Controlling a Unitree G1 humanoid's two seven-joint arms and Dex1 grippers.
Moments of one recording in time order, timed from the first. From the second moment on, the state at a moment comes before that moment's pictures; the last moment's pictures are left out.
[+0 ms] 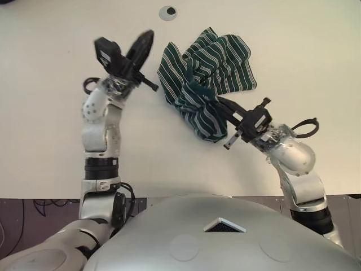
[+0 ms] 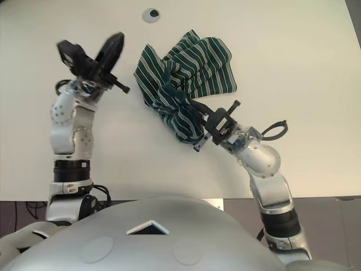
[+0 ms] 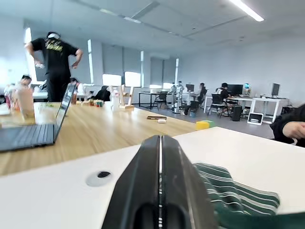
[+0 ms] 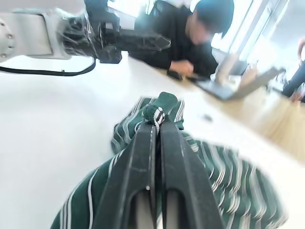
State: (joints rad) left arm -0.14 0.26 0.09 -0.02 -0.39 -0.01 -0.65; right arm 0.29 -0.48 0.20 -0.58 0.05 -0.03 0.58
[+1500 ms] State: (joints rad) left arm 0.12 0.81 -0.31 -0.27 -0.19 0.04 -1.26; right arm 0.51 -0.84 -0.20 -0.84 0.05 -0.04 0.93
